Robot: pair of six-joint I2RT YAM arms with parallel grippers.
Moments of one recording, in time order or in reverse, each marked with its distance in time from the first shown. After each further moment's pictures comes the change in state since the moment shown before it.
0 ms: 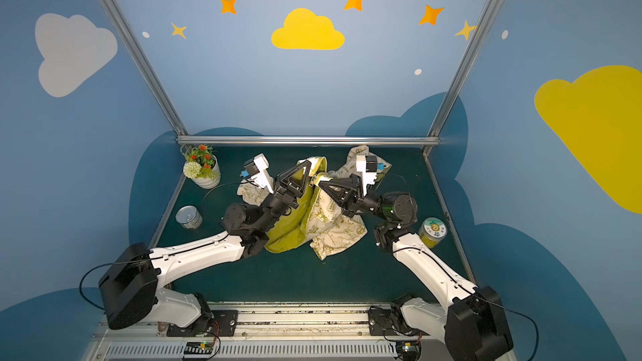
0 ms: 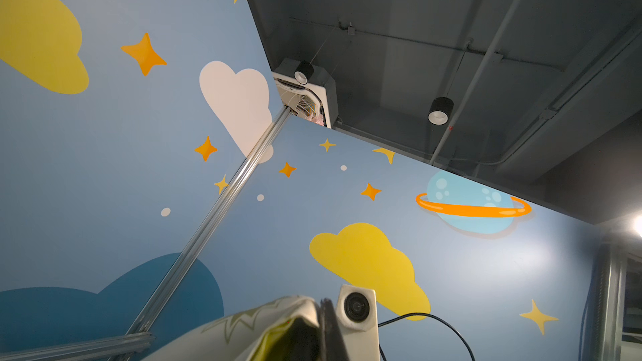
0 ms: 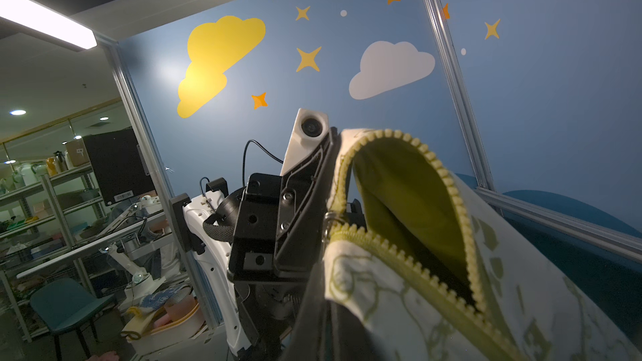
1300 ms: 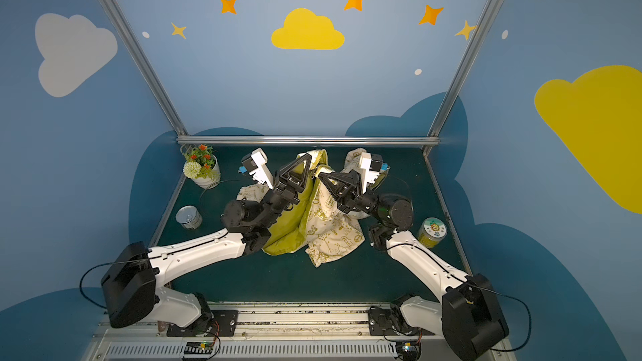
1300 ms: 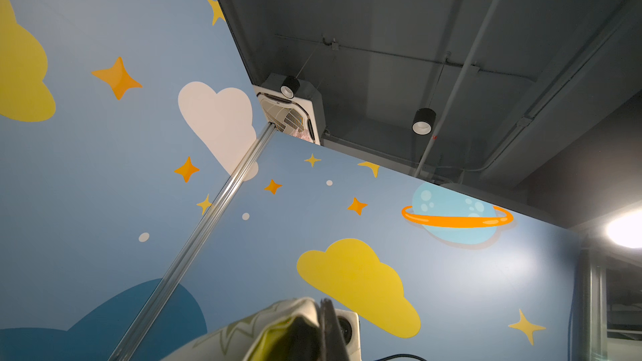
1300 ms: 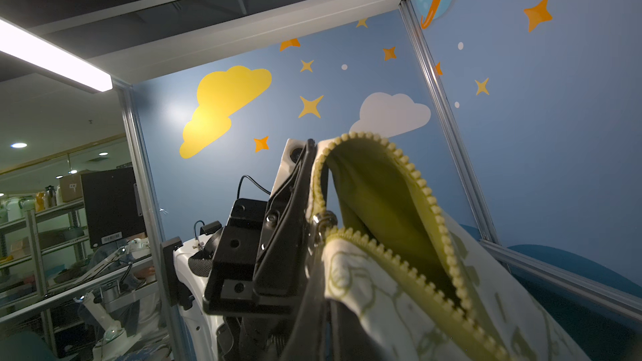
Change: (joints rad) left arm -0.014 0.016 0.082 -0.001 0.001 0.024; right arm 0.056 0.066 0.000 0.201 0.174 0.047
